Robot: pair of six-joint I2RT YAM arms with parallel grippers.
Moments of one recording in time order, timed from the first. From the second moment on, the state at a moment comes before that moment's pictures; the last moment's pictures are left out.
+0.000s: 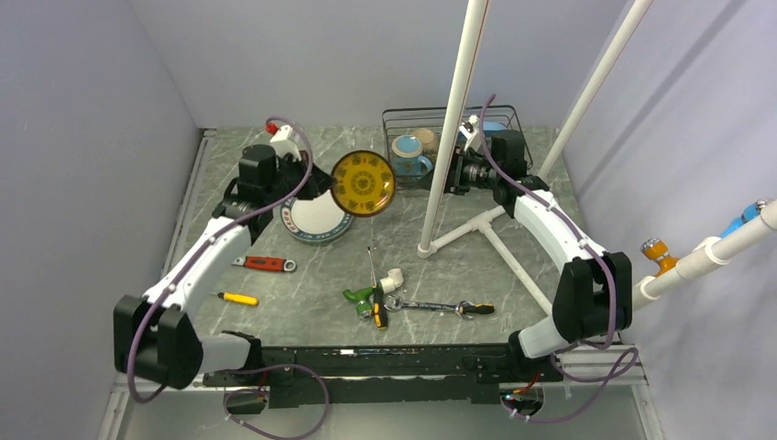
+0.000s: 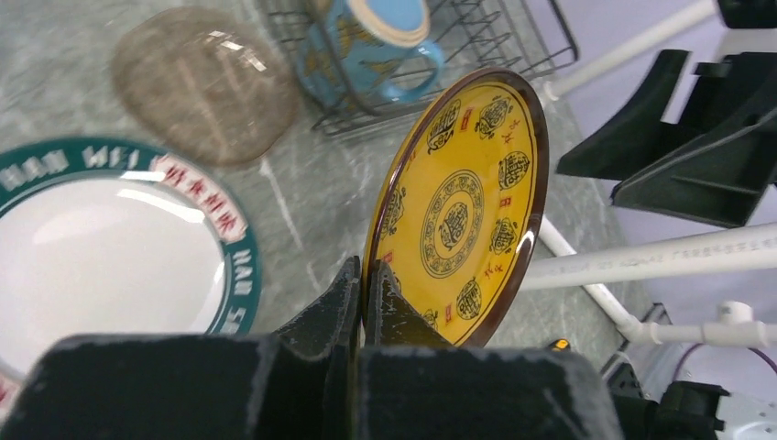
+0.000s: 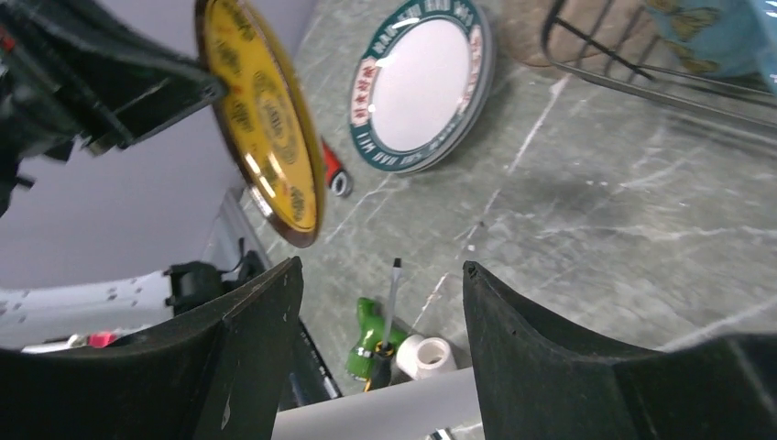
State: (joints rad) left arm -0.28 1.22 0.97 -0.09 0.36 -0.47; right arm 0.21 1.47 1.13 -0.15 -0.79 0.47
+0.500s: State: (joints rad) left arm -0.38 1.51 1.19 0.00 0.56 -0.49; right arm 0.21 1.56 1.13 0.03 -0.98 0.61
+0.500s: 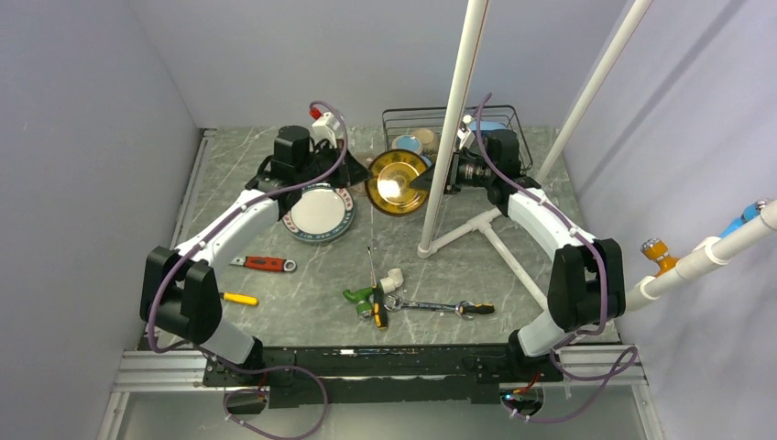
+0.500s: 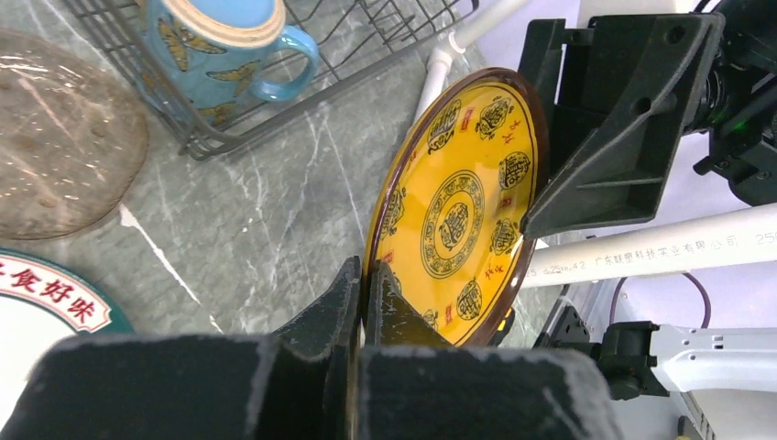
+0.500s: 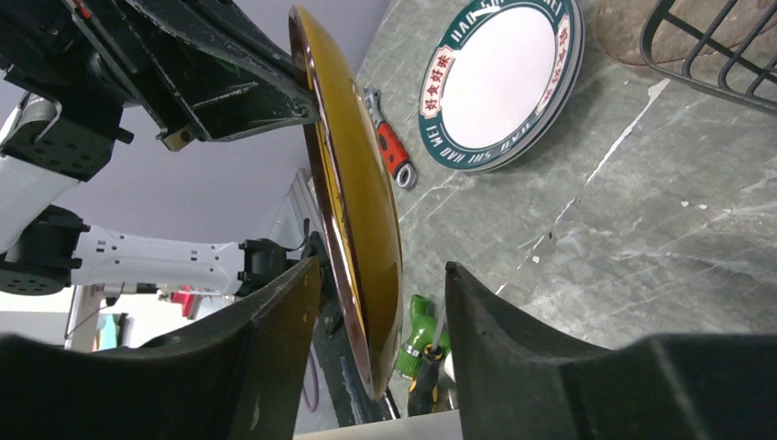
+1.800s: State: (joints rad) left arm -0.28 1.39 1.32 -0.39 0.50 -0.25; right arm 0.21 1.53 1.37 -0.41 -0.21 0.16
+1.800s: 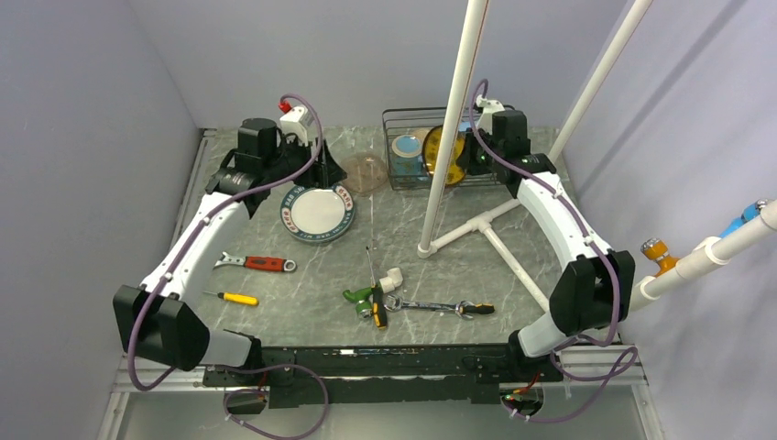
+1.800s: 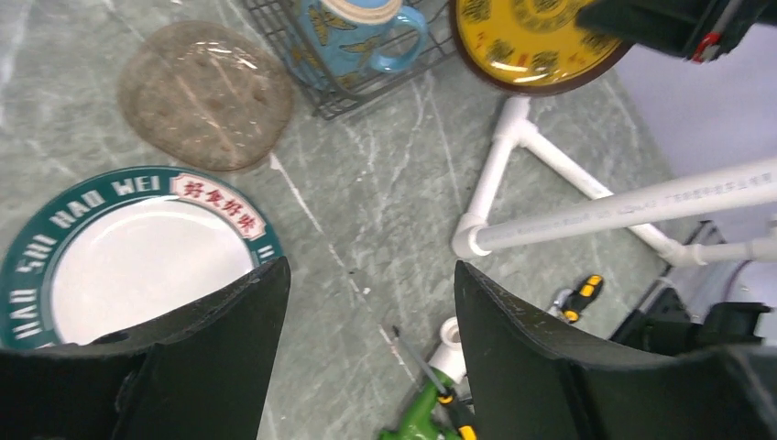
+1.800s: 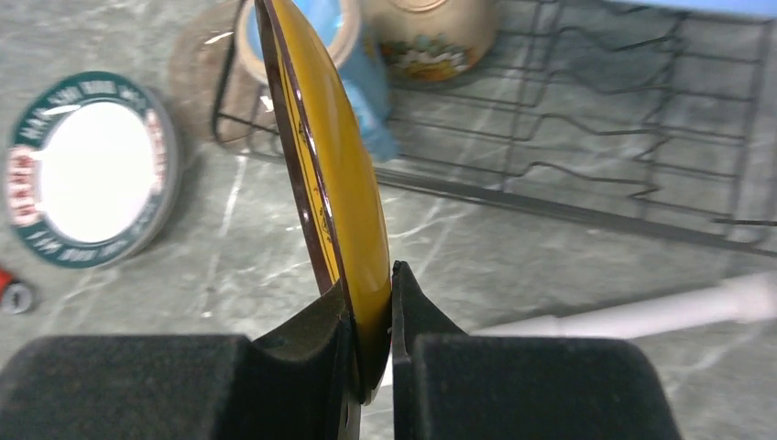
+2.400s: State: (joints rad) left arm -0.30 1.30 1.23 -0.39 0.39 -0.17; right arm 0.20 1.47 1.32 -0.28 0.02 -0.55
